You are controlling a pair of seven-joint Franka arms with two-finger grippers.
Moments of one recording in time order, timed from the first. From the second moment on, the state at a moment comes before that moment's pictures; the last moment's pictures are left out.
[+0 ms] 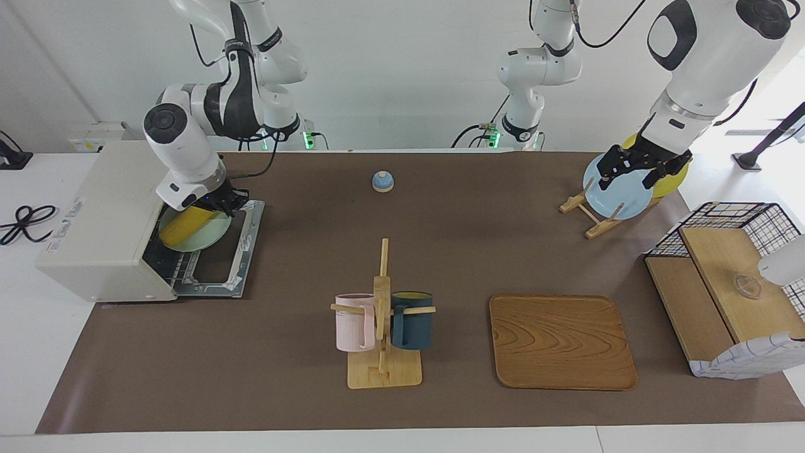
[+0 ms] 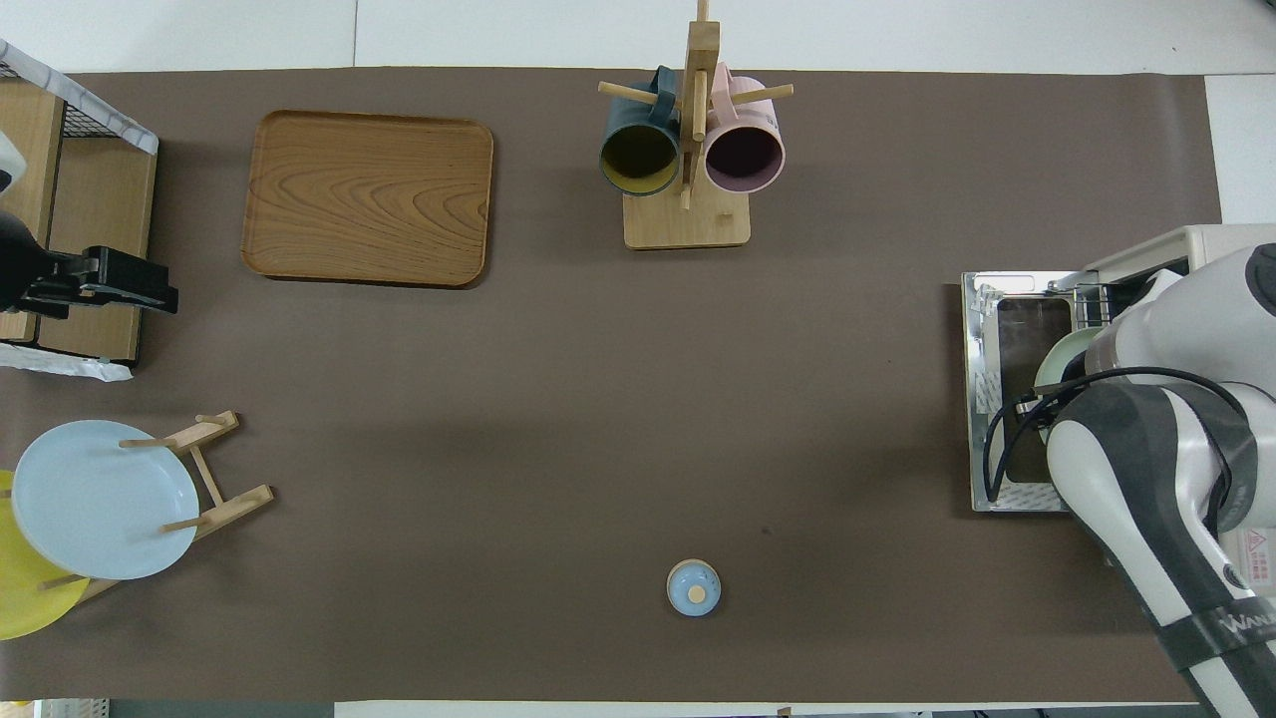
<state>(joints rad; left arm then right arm) -0.03 0.00 -0.03 -1.64 -0.03 1.63 -0.01 0.04 -0.06 -0.04 -2.15 -0.09 1.88 -0.07</state>
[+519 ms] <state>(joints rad) -0.03 0.00 -0.03 -1.64 -0.03 1.63 -0.01 0.31 -0.01 -0.03 -2.06 -0.15 1.84 0.25</state>
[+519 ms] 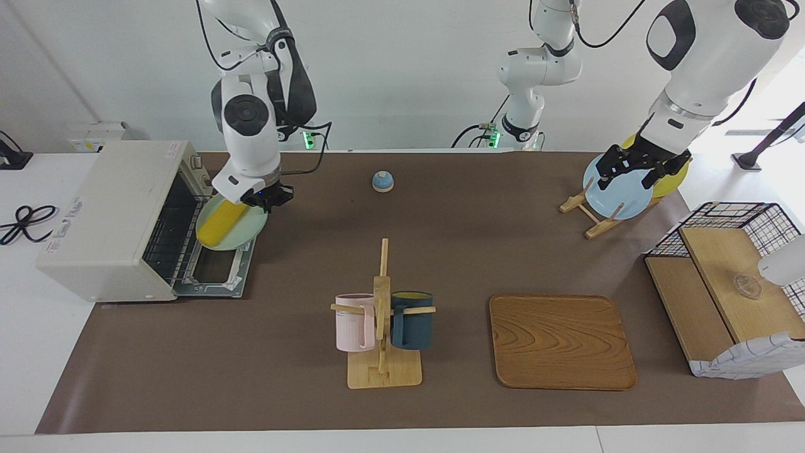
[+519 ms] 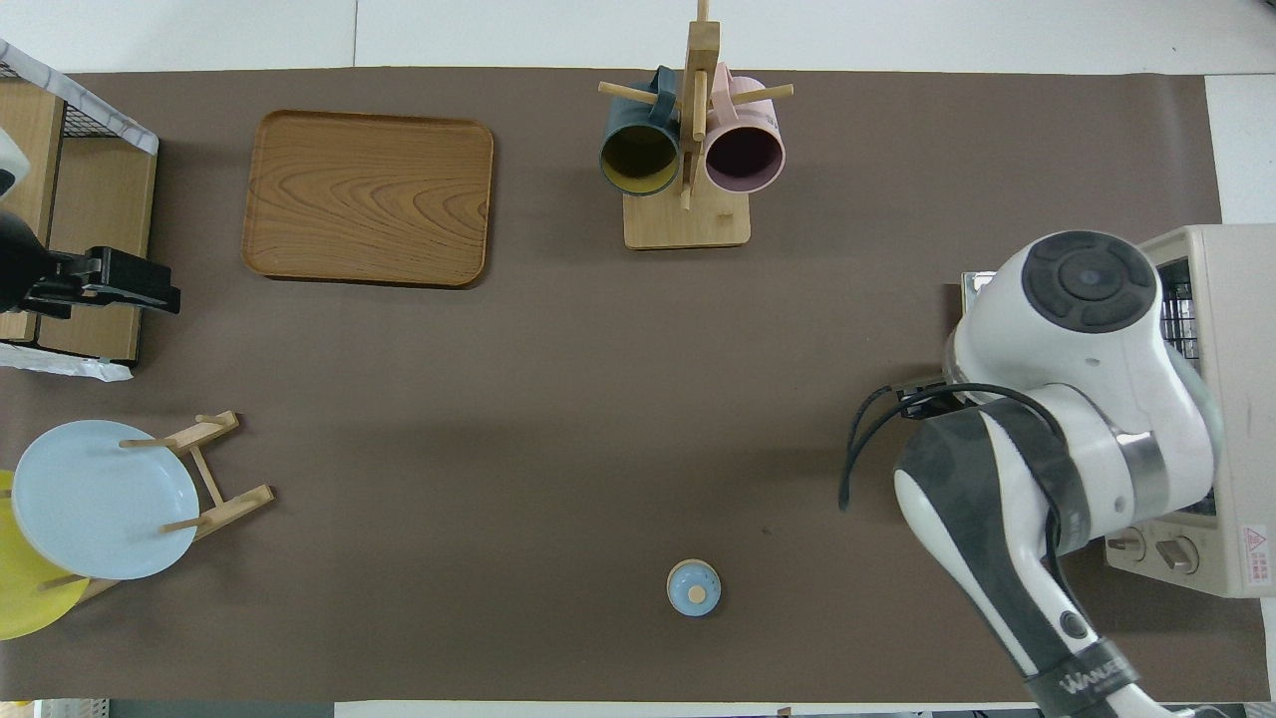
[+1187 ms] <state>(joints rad) -0.03 0.00 -0.03 -1.65 -0.03 1.65 -0.01 0.66 0.35 -0.03 -1.53 -0.10 1.65 0.70</state>
